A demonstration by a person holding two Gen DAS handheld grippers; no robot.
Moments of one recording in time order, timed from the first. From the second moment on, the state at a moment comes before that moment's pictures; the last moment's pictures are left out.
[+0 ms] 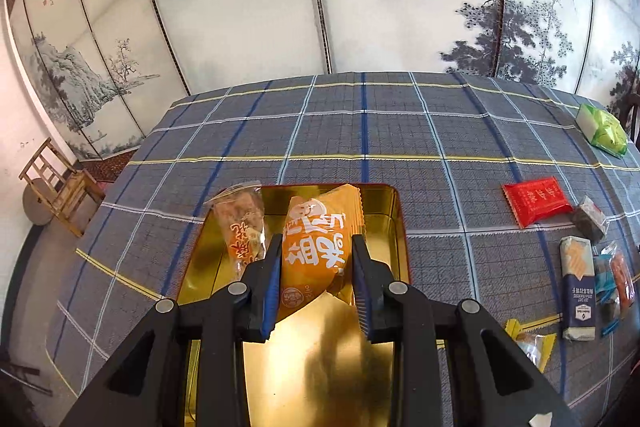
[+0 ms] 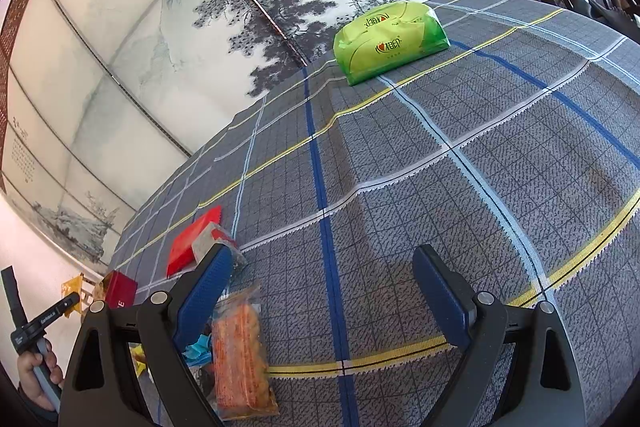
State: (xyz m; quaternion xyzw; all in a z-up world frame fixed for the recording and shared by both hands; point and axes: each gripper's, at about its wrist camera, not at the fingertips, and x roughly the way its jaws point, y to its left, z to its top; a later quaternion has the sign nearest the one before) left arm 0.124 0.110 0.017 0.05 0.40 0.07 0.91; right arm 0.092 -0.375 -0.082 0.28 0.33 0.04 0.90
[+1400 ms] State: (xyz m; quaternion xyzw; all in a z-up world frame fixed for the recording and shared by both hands) left arm 0.083 0.148 -0.043 0.04 0.46 0.08 0.88; right arm 0.092 -0.375 -0.082 0.28 0.33 0.04 0.90
